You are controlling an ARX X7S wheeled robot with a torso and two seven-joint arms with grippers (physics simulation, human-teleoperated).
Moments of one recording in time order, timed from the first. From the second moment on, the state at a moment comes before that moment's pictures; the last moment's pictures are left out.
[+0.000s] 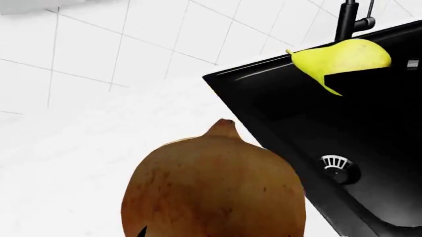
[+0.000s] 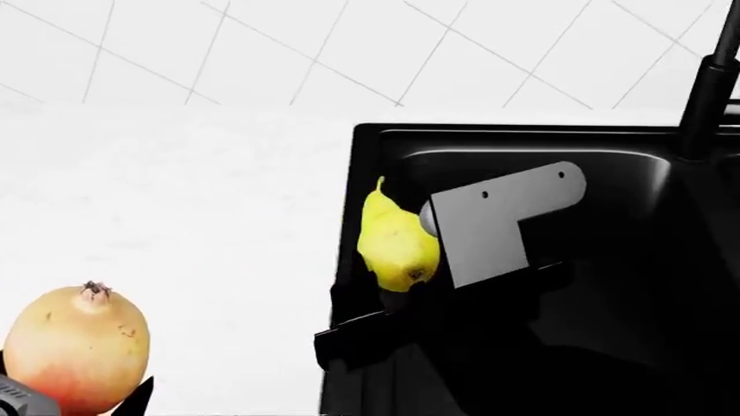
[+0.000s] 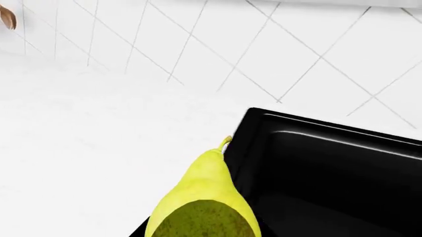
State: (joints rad) left arm -0.51 -0.91 0.33 0.88 -1.50 -0.85 -0.85; right arm 0.88 0.64 -0.62 -0.34 1.27 0.78 0.57
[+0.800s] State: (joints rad) left arm -0.53 -0.91 0.34 0.88 -1.51 -0.85 -0.85; right arm 0.88 0.63 -0.66 -0.35 1.23 0.77 0.55
